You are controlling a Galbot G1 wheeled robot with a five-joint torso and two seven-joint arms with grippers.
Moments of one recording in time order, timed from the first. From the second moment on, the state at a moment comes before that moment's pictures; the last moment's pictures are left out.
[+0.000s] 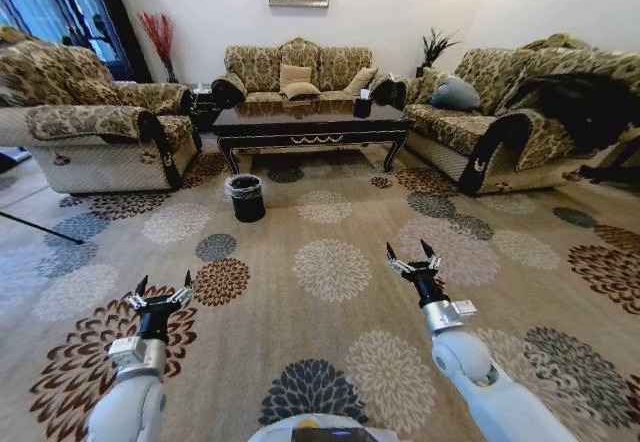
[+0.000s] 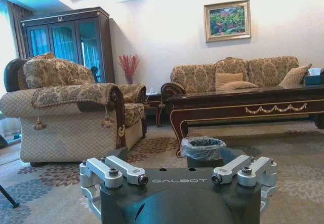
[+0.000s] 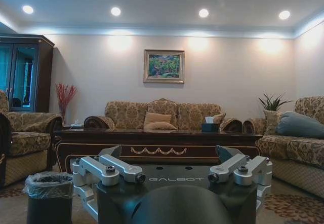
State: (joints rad) left arm 1.64 -1.43 -0.84 -2.18 -0.21 0.05 -0.06; right arm -1.41 0.94 0.44 1.98 0.49 0.24 0.21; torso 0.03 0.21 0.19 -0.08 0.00
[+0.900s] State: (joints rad) left arm 1.64 -1.43 -0.84 -2.18 -0.21 0.05 -0.06; right arm -1.41 0.94 0.44 1.98 0.49 0.24 0.21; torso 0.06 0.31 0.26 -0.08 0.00
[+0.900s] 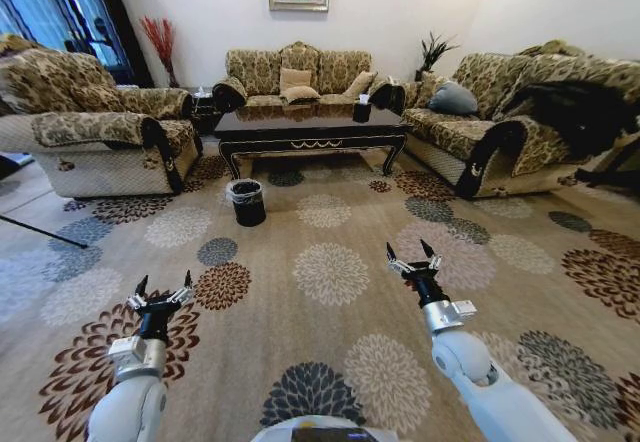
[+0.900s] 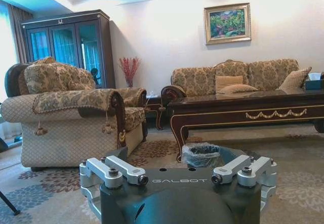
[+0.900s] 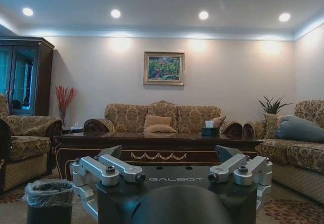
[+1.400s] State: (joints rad) left arm 1.64 -1.43 -0.84 -2.18 -0.21 0.05 -0.06; right arm -1.41 0.94 0.44 1.98 0.49 0.24 0.21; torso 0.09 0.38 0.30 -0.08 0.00
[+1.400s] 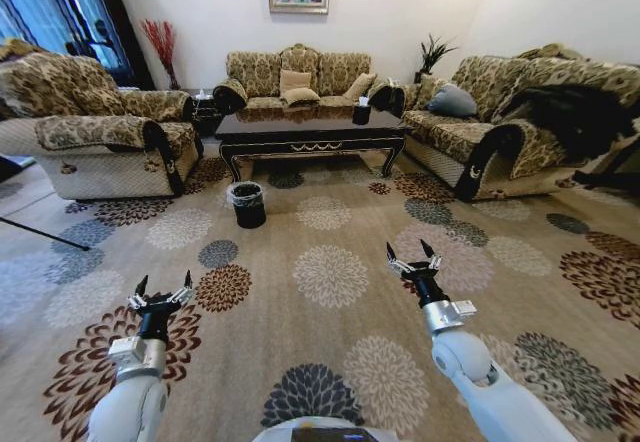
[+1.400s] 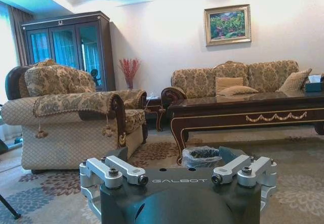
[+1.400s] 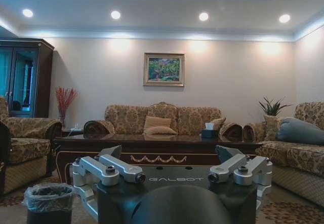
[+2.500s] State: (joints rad) left arm 1.64 -1.43 -0.84 -2.18 -0.21 0.05 -0.06; right arm -1.41 0.94 0.44 1.98 0.49 0.24 0.21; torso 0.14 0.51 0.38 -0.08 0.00
